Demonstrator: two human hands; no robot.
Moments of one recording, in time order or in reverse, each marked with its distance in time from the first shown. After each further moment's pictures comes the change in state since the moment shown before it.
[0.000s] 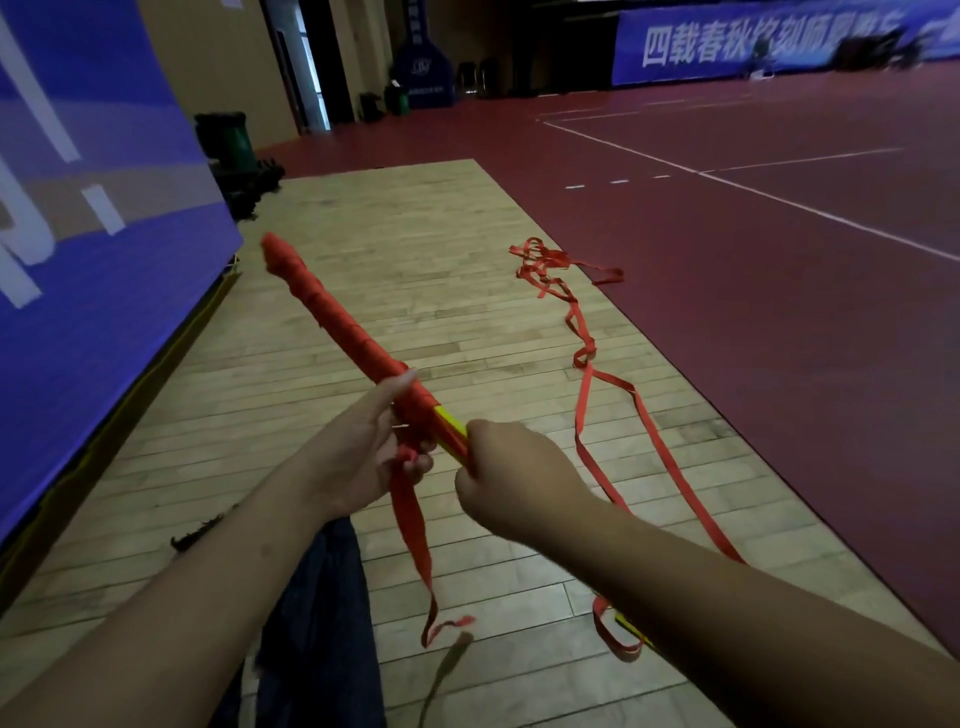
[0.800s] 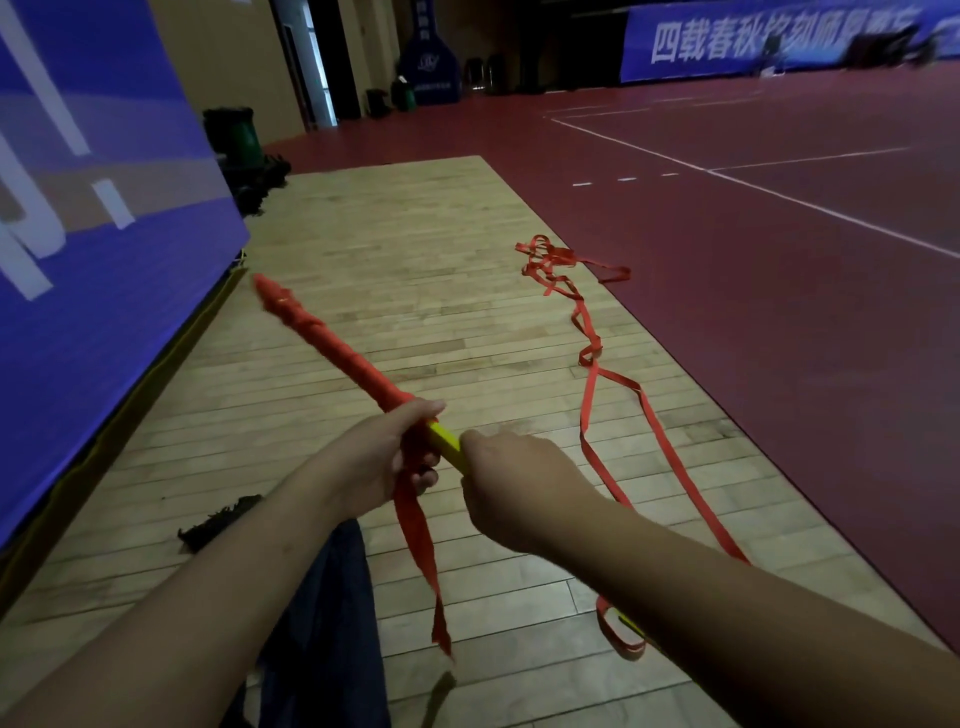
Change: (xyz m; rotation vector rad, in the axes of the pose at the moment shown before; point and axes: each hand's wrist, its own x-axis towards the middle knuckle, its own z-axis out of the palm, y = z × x) left_hand 0.009 -0.013 -0.003 0.106 0.104 -0.066; right_hand -0.001 0.003 0.008 -0.235 -0.058 -0.107
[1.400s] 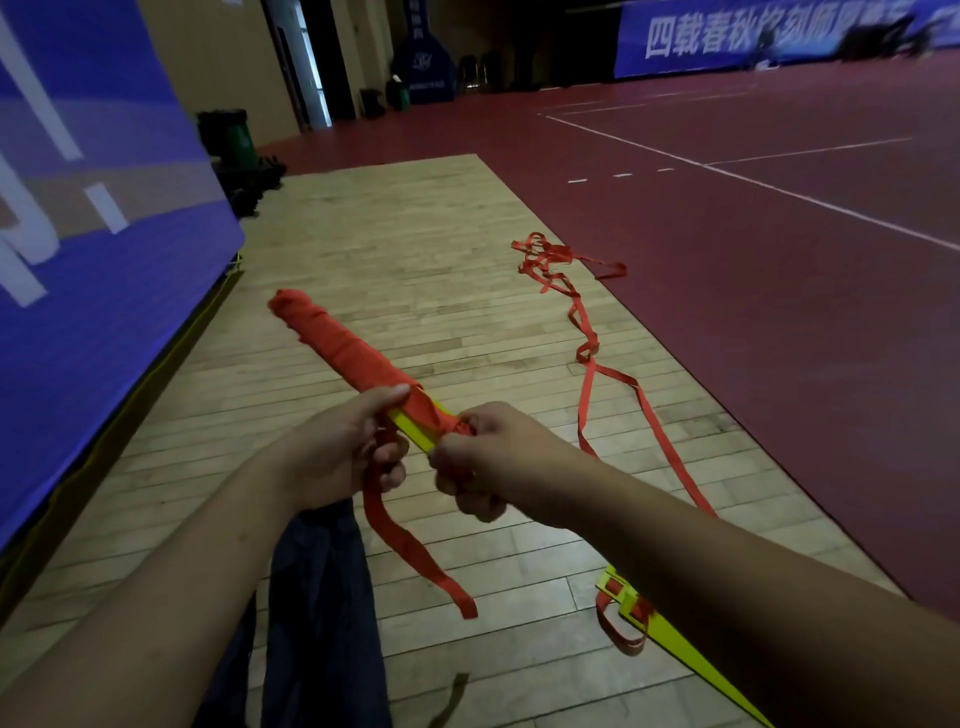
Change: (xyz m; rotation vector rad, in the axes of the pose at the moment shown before) left_hand -0.010 0.014 -0.021 0.046 -0.098 0.027; right_hand 0.004 0.005 -0.023 1.231 -0.288 0.135
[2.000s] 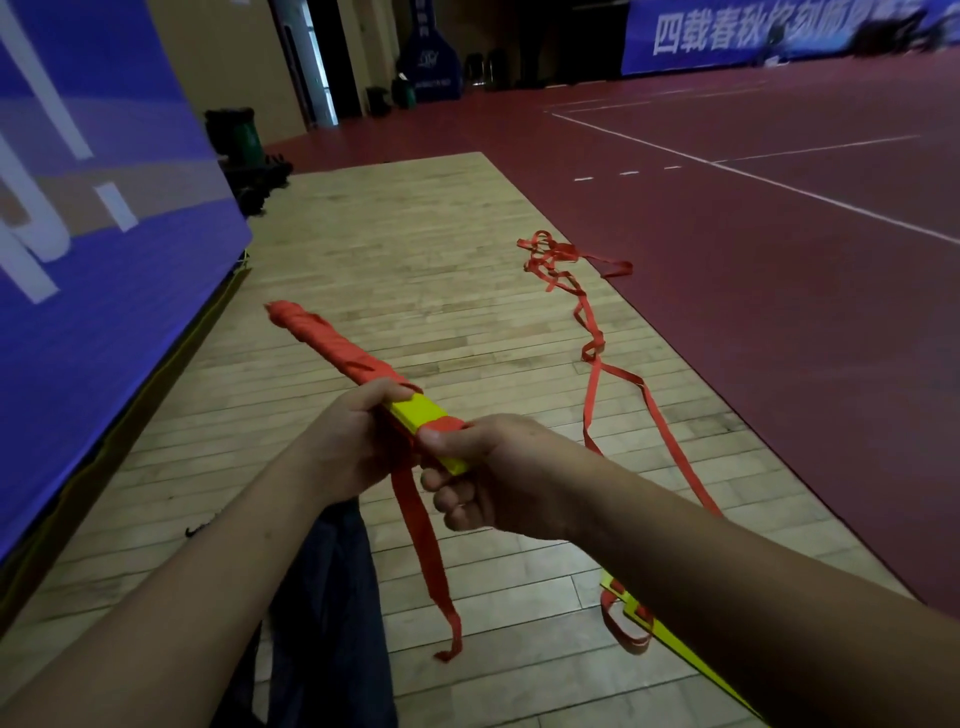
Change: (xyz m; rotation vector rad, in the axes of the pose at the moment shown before) left_hand 0.003 -0.001 0.014 -0.175 0.091 0.094; right_hand -0.007 -0.005 0.007 0.471 -0.168 0.150
